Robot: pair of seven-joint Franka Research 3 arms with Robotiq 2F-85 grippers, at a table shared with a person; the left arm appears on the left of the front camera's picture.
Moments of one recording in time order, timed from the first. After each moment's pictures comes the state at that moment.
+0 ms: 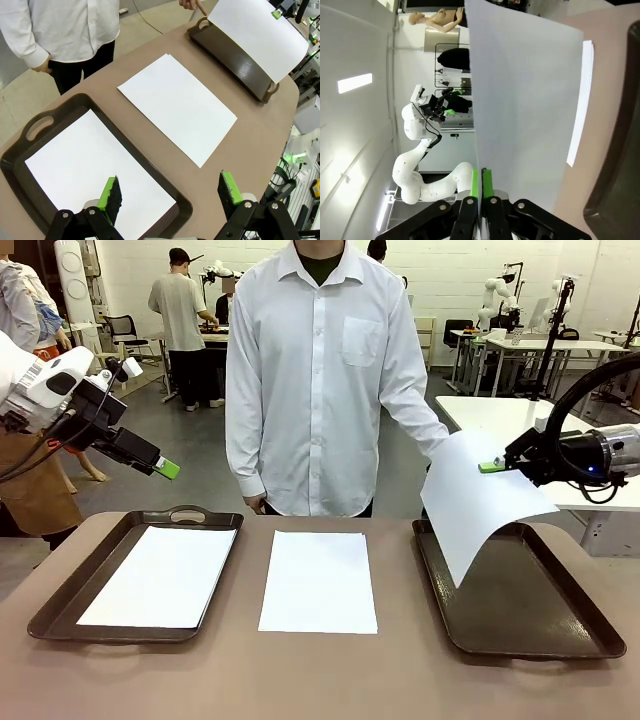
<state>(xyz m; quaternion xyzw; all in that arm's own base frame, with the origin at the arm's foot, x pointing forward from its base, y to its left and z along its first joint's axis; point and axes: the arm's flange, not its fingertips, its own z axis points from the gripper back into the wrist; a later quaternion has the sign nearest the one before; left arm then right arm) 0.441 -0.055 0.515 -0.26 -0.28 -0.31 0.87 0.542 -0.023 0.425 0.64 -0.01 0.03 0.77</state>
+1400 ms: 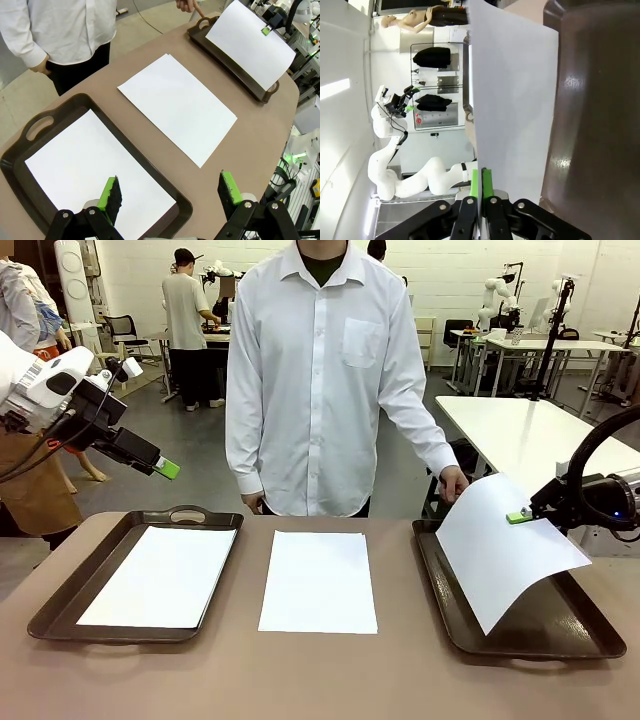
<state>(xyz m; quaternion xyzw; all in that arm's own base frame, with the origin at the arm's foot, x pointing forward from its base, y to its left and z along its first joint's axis) 0.441 -0.055 0.515 -0.26 -0.28 -0.31 0.87 0.539 -0.088 0.350 0.59 0.00 0.02 0.80</state>
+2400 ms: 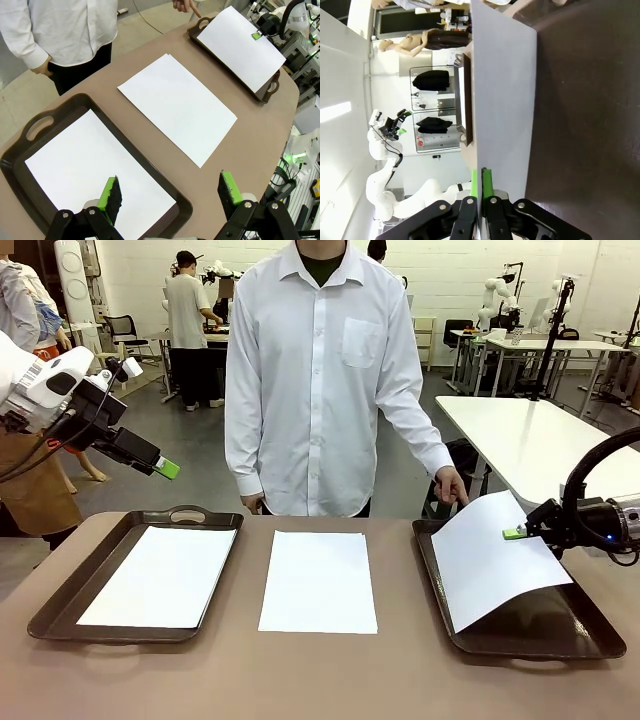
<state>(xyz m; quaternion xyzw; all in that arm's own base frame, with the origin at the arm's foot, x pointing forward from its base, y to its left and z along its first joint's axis) 0.441 -0.055 0.515 -0.26 -0.28 -0.31 0.87 0.537 -0.097 0.304 0.59 -0.03 -0.03 0.80</state>
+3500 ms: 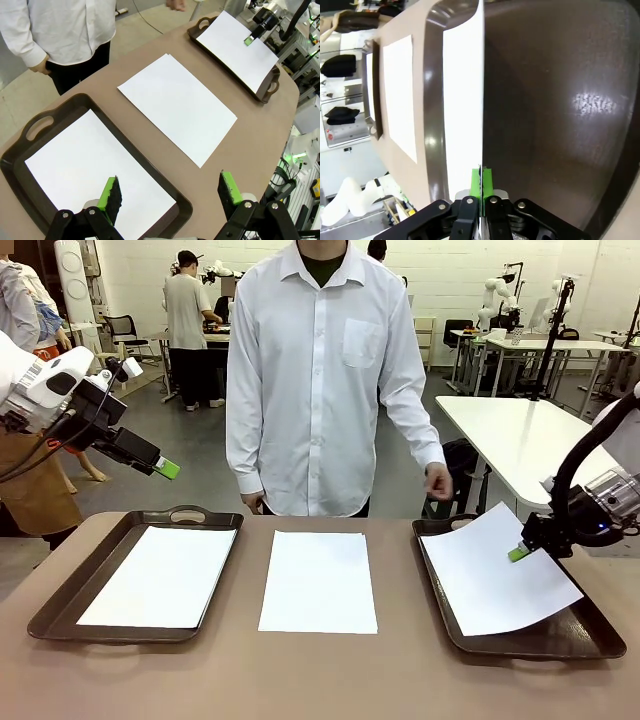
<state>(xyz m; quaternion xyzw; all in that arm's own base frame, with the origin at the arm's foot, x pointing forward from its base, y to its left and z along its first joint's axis) 0.441 -0.055 0.515 -0.26 -0.28 -0.31 0.87 0.562 -0.085 0.318 0.37 -0.01 0.03 0.93</state>
